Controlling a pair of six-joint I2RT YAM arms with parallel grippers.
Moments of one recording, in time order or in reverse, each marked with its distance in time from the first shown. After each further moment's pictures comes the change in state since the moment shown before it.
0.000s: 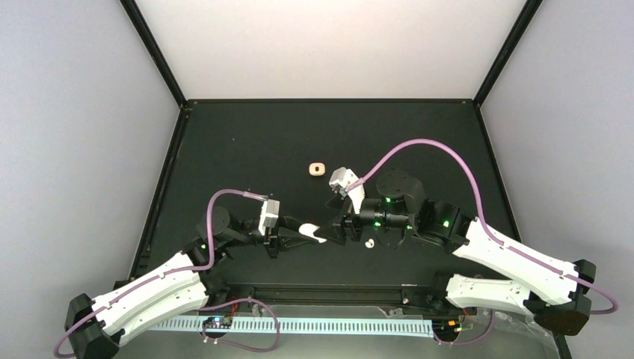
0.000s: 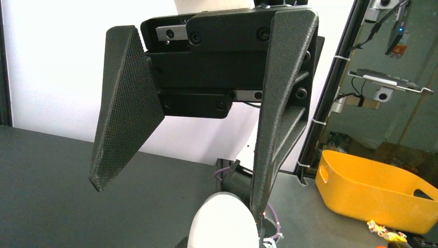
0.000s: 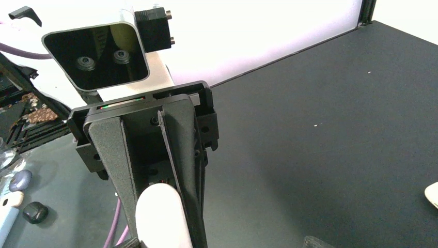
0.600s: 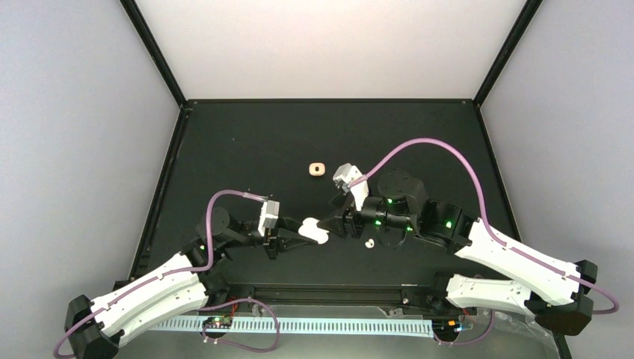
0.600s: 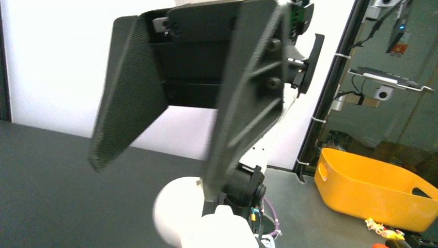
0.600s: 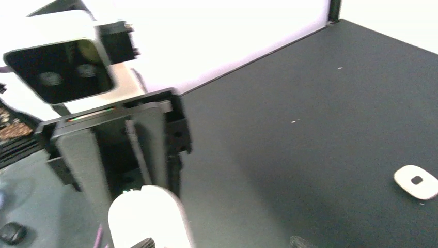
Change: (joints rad) left arm 0.001 -0.006 0.000 -0.030 -0.005 0.000; right arm 0.011 -0.001 0.008 -0.022 0.074 0.030
